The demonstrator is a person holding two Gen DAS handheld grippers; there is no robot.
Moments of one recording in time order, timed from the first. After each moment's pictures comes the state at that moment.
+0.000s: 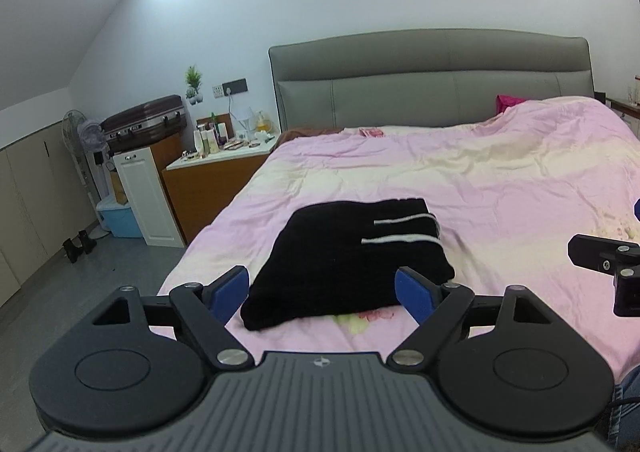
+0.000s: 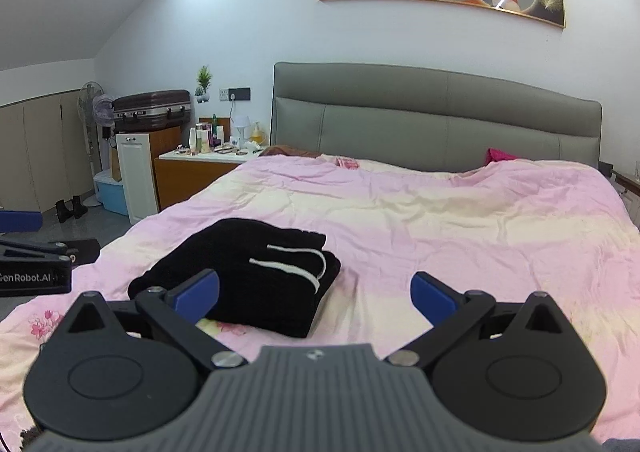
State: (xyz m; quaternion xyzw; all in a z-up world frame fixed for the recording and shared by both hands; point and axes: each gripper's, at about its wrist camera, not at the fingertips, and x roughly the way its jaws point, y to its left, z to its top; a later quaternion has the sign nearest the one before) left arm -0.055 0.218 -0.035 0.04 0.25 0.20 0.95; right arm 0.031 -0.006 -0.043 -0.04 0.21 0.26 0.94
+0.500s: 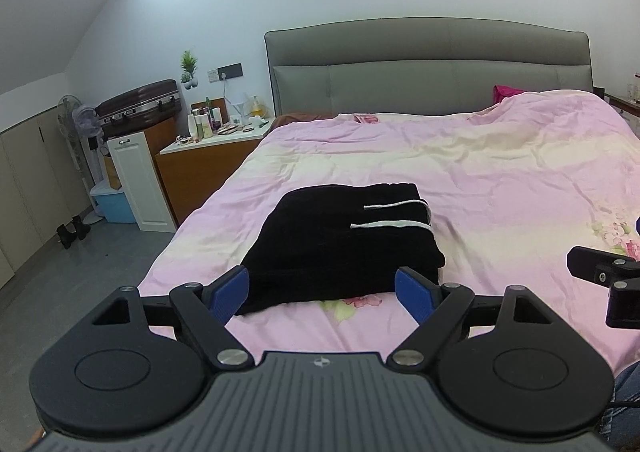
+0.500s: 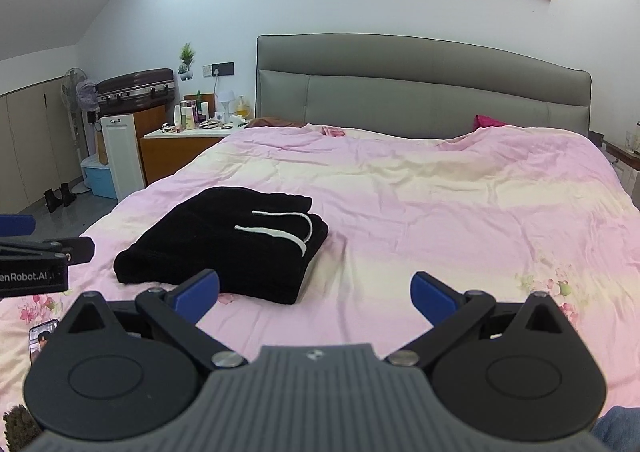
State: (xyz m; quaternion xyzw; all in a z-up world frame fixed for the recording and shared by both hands) left arm -0.059 0.211 -0.042 0.03 0.26 0.19 0.95; right arm 0.037 -0.011 -0.063 -0.03 0.25 0.23 0.94
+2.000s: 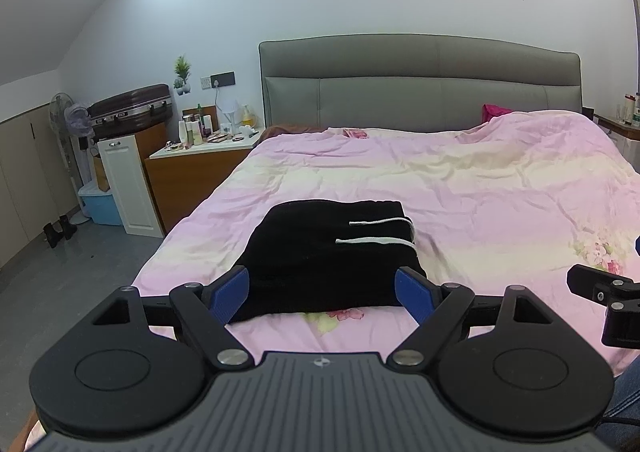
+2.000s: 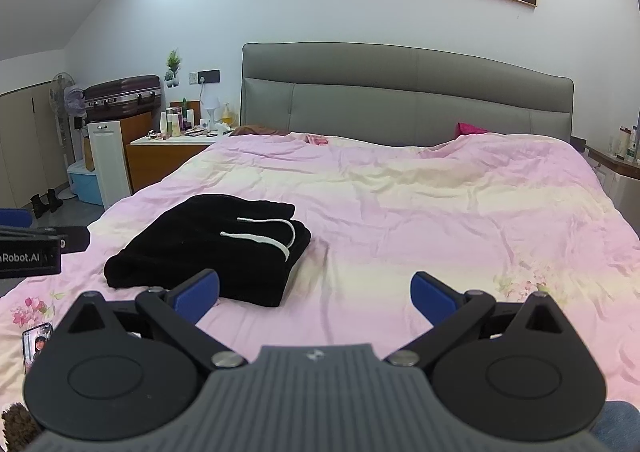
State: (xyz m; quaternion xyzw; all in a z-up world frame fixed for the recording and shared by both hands) left arm -0.064 0.210 -0.024 0.01 0.25 0.17 0.95; right arm 0.024 -0.023 -0.054 -0.04 0.23 0.21 0.95
